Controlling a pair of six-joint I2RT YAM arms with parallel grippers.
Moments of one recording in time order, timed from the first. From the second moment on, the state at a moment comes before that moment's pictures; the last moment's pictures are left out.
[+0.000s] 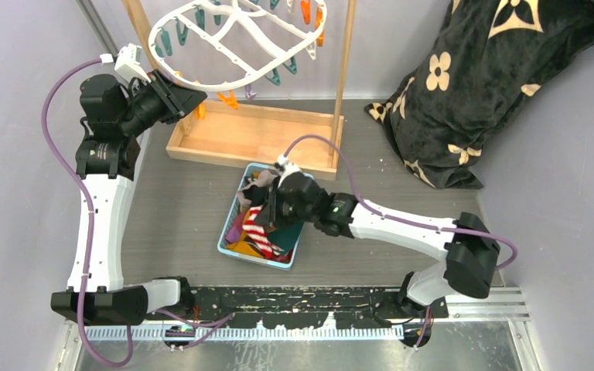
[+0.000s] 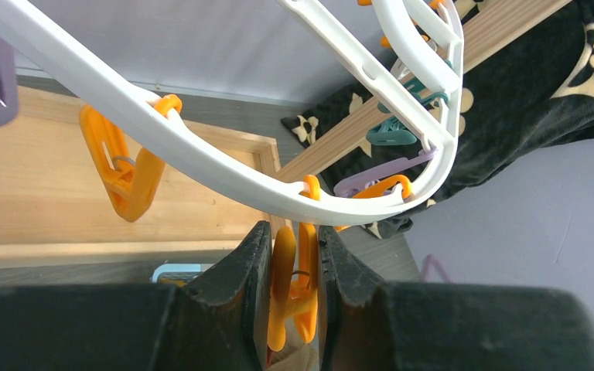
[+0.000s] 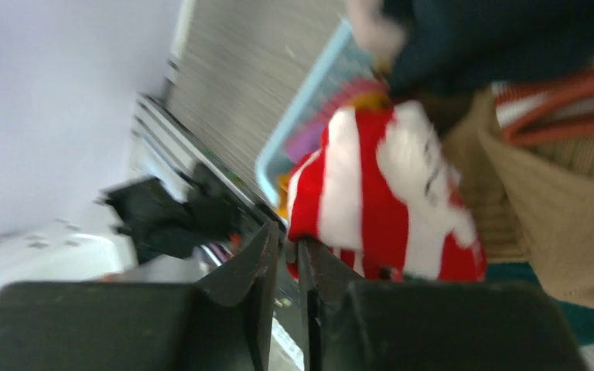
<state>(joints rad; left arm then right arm) 0.01 1.23 1.57 -0.47 0.54 -0.58 1.03 1.42 1.10 -0.16 -0.04 0.87</state>
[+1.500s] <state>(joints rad) 0.01 1.23 1.59 -0.48 0.55 -0.57 0.97 1.24 0.77 -0.11 0.13 1.78</state>
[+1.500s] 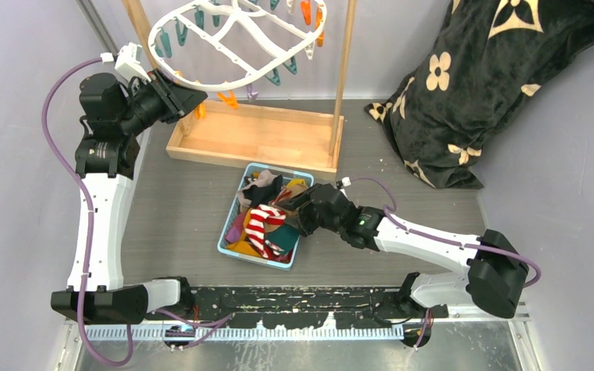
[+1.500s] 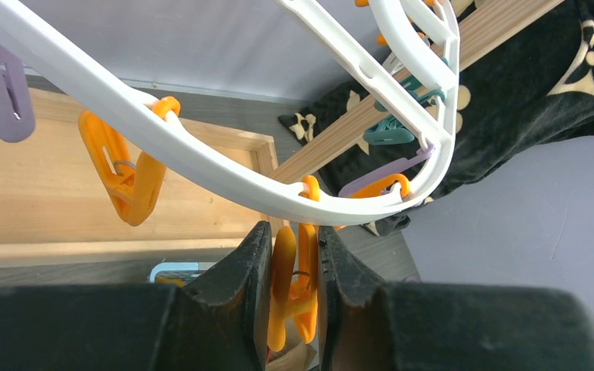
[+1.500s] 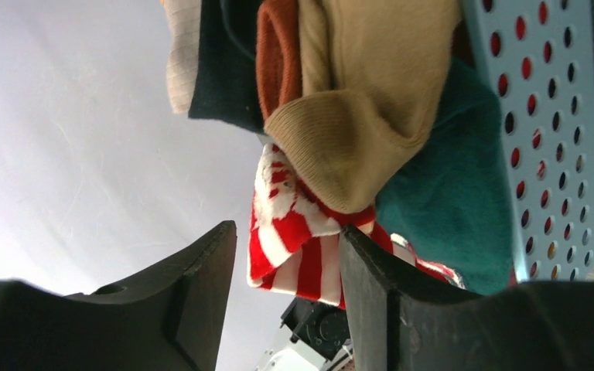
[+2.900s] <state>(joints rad) 0.01 1.22 1.59 -0.48 0.54 -0.57 0.95 1.40 0.86 -0.11 0.14 1.88</state>
